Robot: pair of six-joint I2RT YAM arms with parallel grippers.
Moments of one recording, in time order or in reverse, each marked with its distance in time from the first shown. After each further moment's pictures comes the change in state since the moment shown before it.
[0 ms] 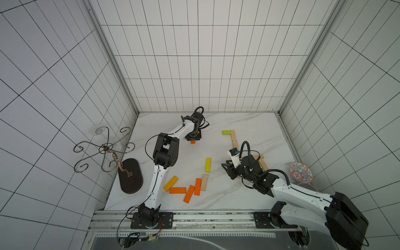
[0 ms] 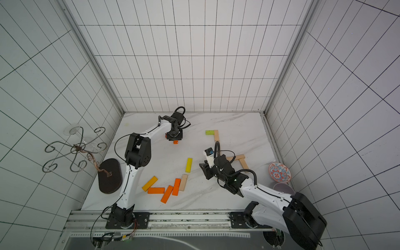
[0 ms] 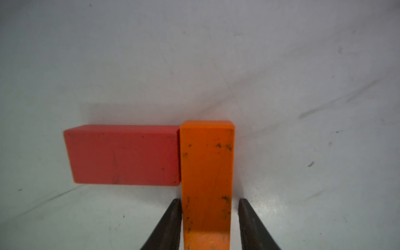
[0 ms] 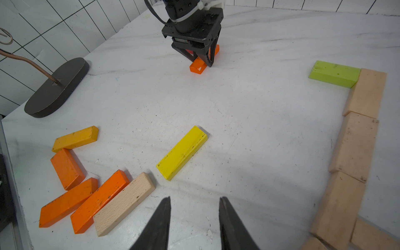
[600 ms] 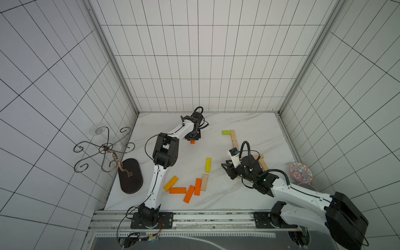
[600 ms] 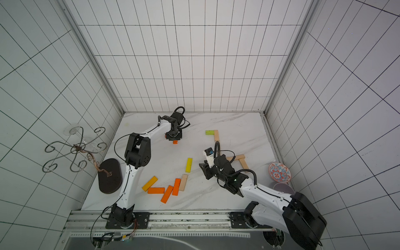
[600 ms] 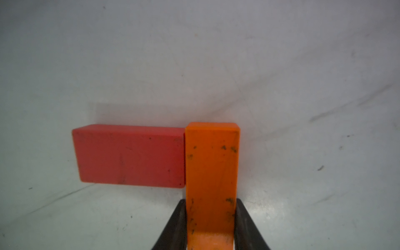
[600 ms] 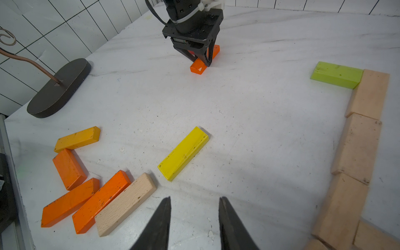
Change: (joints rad) left arm 0.005 -0.003 -0.006 0.000 -0.012 -0.004; right arm 0.000 0.002 0.000 0.006 -0.005 0.001
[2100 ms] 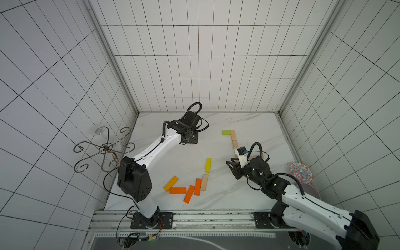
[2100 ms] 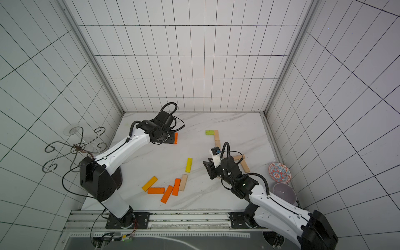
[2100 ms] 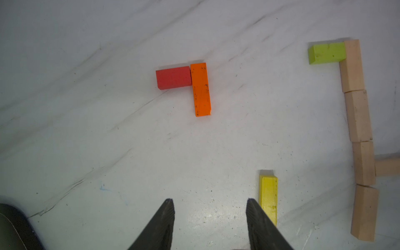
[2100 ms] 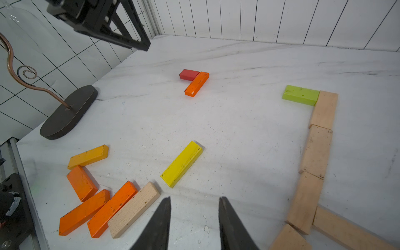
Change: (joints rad) left arm -0.159 -0.728 -0.511 0.030 -0.036 0.049; right arm 0.000 -0.251 0.000 -0.147 0.080 0.044
